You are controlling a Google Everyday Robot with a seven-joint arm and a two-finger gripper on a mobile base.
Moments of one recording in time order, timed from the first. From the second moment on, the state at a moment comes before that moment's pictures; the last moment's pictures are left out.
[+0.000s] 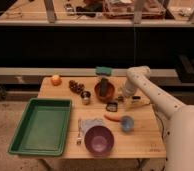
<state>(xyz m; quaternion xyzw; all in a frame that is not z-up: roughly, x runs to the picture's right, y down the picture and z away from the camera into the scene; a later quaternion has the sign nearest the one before) 0.189 0.064 0.954 -0.27 -0.11 -0.06 0.95</state>
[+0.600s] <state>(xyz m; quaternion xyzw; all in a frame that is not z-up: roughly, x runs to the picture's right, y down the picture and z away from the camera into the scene) 0.173 0.072 0.961 -0.29 -0.13 -0.06 0.94</state>
